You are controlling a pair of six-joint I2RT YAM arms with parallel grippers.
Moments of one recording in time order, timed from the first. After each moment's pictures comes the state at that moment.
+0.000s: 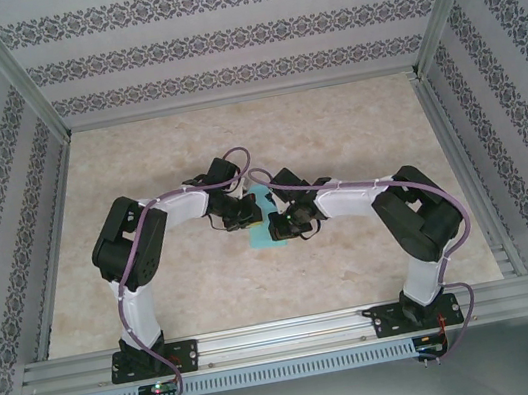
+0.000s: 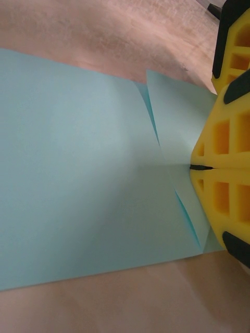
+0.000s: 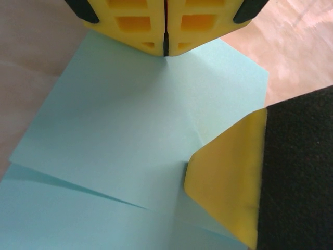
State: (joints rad) left arm -0.49 1.97 1.18 -0.39 0.53 -0.62; right arm 0.68 1.79 0.98 -0.37 -0.32 0.55
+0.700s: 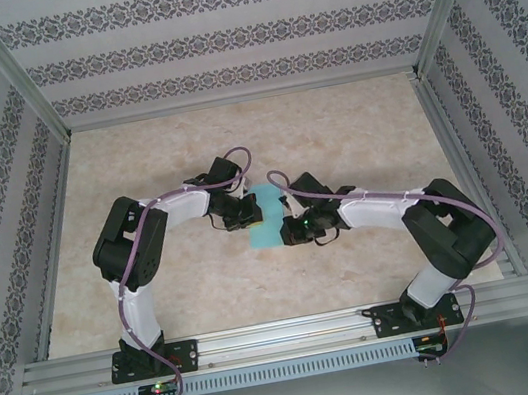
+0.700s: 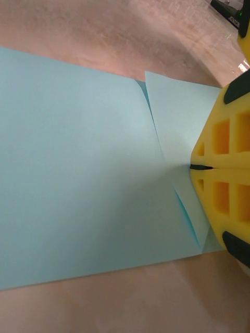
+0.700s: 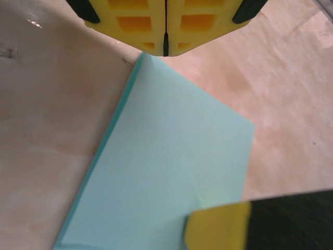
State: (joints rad) left arm -0.49 1.98 1.19 -0.41 0.51 -0.62; right arm 0.64 1.60 0.79 -0.28 -0.39 0.54
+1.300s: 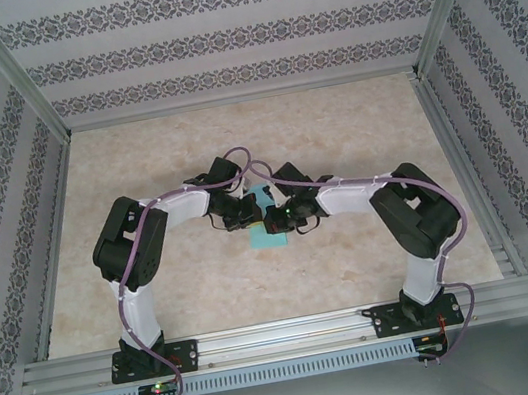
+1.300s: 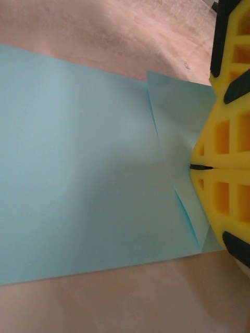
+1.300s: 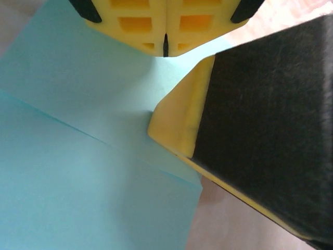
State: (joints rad) left arm -0.49 1.98 1.19 -0.41 0.52 -0.64; right arm 0.64 1.82 0.98 -0.24 -0.41 0.54
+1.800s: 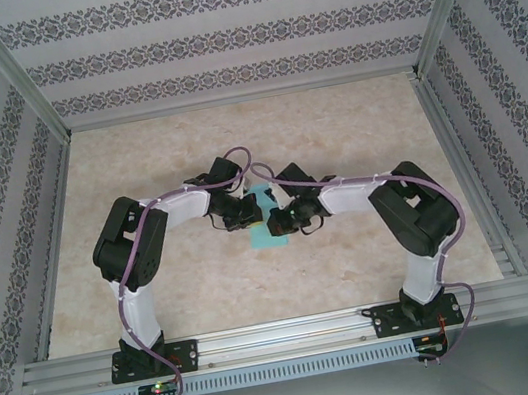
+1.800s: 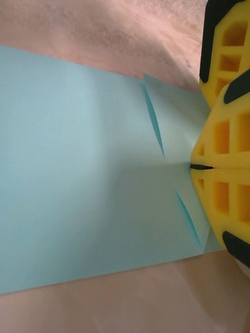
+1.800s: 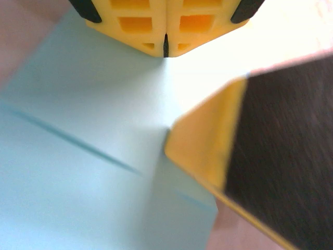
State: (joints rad) left arm -0.49 1.98 1.19 -0.42 0.50 -0.64; right arm 0.61 1.80 0.93 -0.24 -0.46 0.44
